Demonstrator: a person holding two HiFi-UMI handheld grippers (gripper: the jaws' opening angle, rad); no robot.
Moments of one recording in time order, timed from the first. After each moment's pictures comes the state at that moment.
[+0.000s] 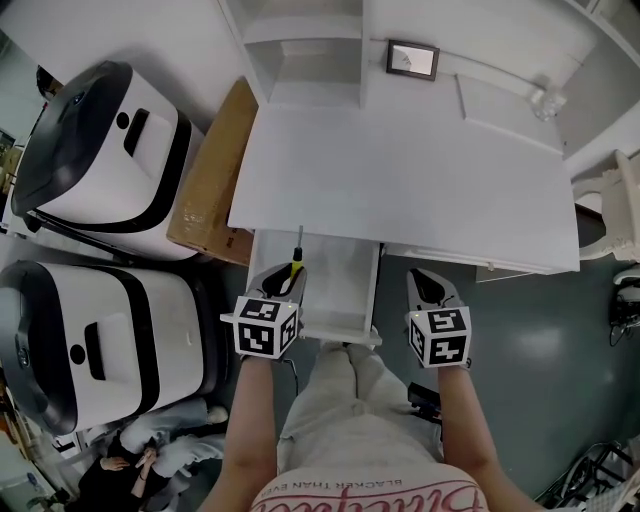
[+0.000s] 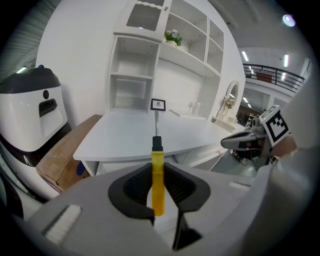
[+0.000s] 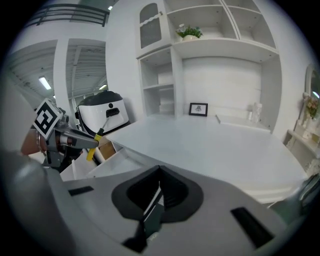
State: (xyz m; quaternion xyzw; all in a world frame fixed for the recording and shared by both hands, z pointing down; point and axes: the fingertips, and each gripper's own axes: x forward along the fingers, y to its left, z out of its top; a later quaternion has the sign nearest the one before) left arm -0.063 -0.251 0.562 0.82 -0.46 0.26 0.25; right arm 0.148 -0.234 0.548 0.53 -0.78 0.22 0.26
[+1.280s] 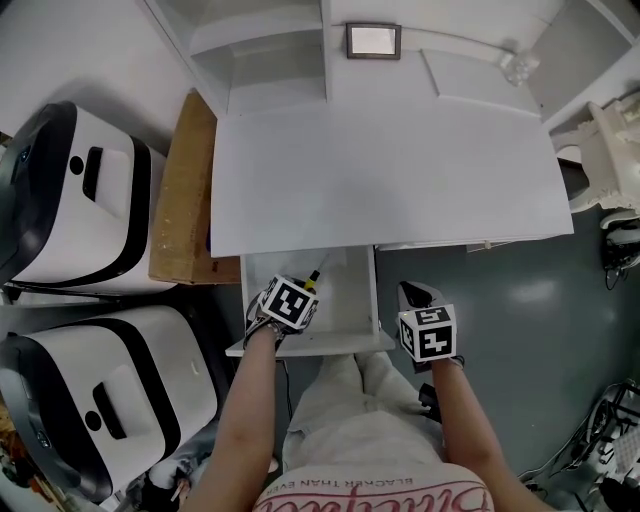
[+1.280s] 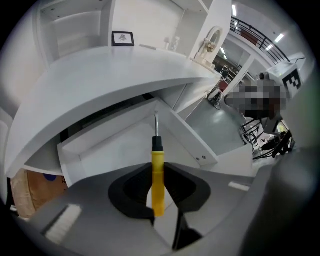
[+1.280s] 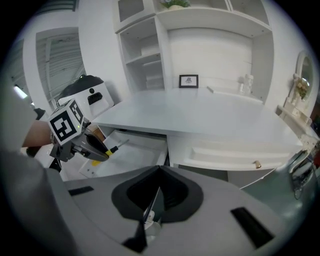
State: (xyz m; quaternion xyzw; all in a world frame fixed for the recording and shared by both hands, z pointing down) left arm -0.049 -0.246 0.705 0.78 -0.20 0.52 0.29; right arm 0.135 -0.216 0.621 0.55 -0.70 0.33 0.31
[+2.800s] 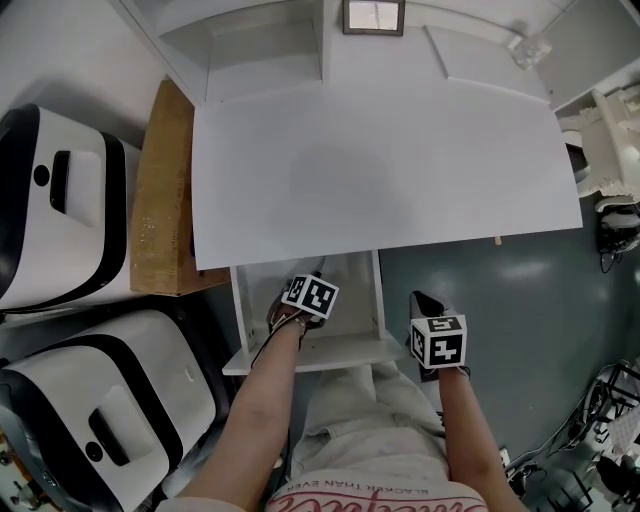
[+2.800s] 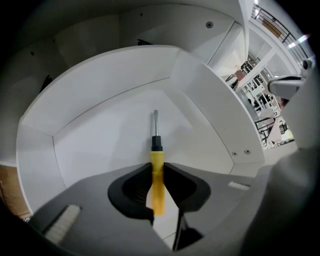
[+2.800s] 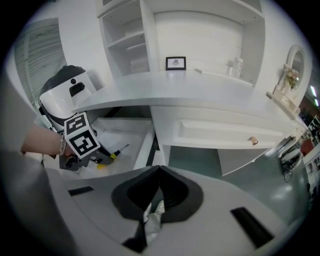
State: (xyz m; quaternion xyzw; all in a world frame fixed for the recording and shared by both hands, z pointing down) left arm -0.044 -0.244 0.838 0.71 -0.22 0.59 0.32; right arm 0.155 -0.199 0.678 0.58 -0.63 0.38 0.35
